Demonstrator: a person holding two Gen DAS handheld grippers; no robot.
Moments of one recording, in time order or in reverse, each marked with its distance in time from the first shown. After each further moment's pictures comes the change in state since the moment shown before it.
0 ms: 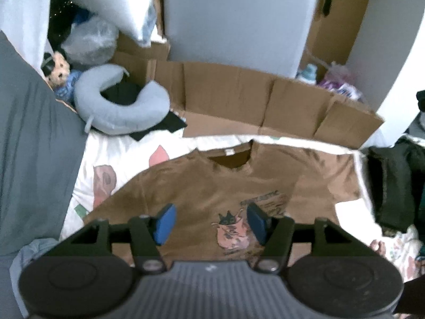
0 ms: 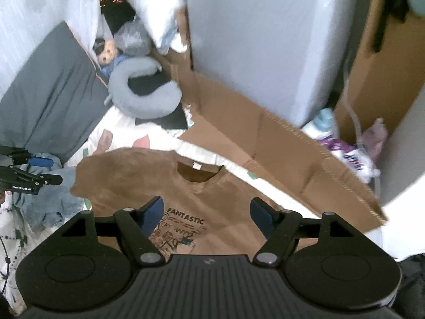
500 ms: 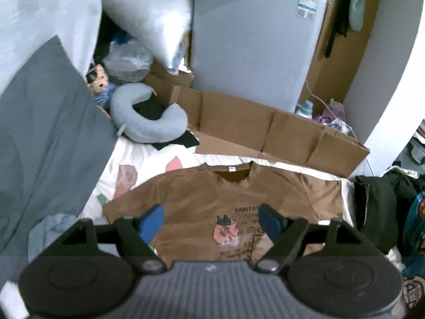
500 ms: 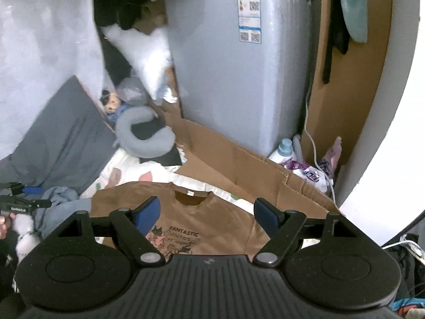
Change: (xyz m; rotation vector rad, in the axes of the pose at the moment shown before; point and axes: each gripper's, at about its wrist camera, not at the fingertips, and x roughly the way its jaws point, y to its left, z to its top) left arm -0.114 -0.001 -0.046 -0.128 -0.120 0.046; right arm -0.161 -0.050 -0.022 0.035 -0.146 0.018
